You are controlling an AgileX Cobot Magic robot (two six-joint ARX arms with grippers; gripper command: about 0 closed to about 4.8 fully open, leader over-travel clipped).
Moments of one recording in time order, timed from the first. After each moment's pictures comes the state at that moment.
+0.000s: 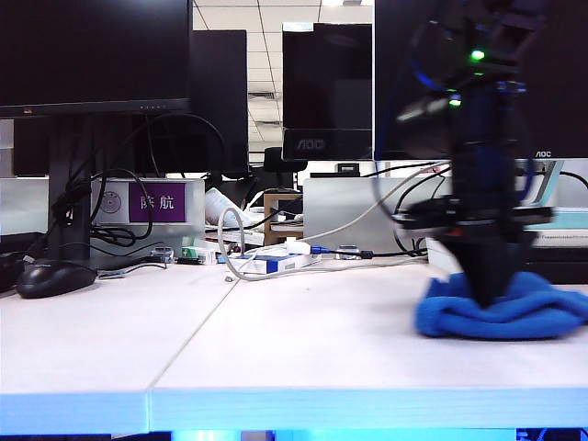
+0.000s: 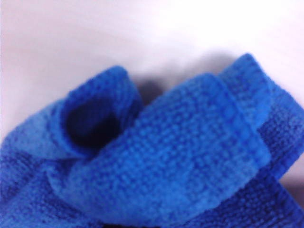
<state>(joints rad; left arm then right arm) -0.49 1.14 1.53 -0.73 0.40 0.07 0.37 1.95 1.43 -0.99 0.02 0.00</state>
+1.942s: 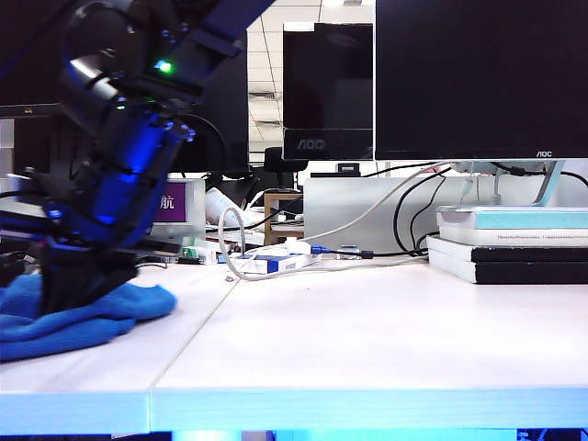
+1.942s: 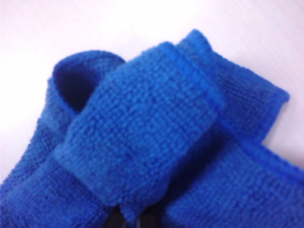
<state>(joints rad) -0.49 1.13 1.80 -1.33 -0.19 -0.04 0.96 2.40 2.02 -0.62 -0.18 0.09</state>
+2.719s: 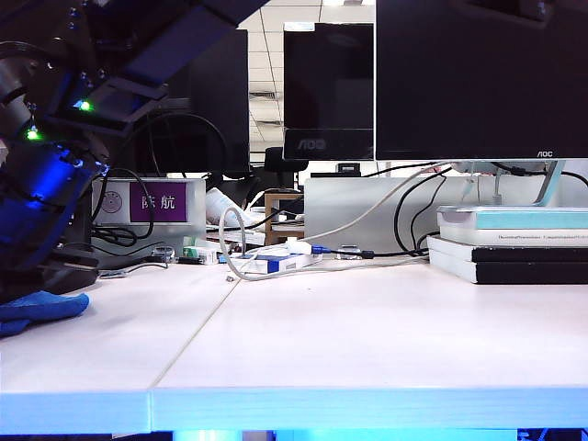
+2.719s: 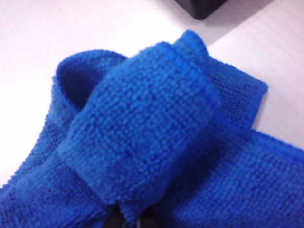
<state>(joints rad) -0.49 1.07 1.80 -1.43 -0.21 -0.06 1.03 2.61 2.33 -0.50 -0.16 0.19</state>
